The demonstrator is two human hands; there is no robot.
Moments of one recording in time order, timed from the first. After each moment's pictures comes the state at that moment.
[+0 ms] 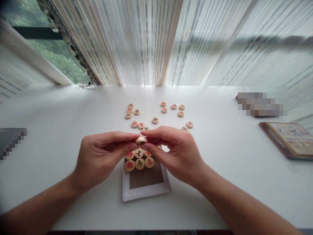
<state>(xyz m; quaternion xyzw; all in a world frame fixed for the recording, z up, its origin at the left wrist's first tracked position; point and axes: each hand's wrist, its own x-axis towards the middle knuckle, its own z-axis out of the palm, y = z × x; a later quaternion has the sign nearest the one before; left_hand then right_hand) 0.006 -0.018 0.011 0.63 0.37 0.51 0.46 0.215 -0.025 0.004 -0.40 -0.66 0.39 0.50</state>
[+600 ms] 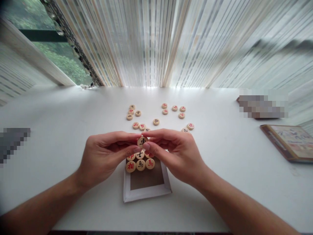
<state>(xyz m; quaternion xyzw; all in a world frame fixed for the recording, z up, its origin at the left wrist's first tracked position) 0.006 -0.015 0.008 0.58 0.34 0.51 0.54 0.213 -0.026 0.007 -0.37 -0.57 0.52 0.51</state>
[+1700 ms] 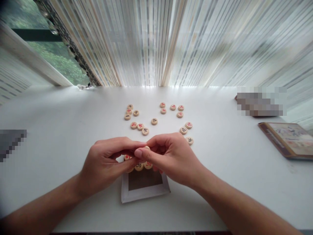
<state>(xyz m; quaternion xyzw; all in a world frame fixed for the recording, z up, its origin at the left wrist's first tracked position) 0.004 -0.018 0.006 0.74 0.33 0.43 0.40 0.212 -0.026 0.017 -0.44 -0.55 0.59 0.39</state>
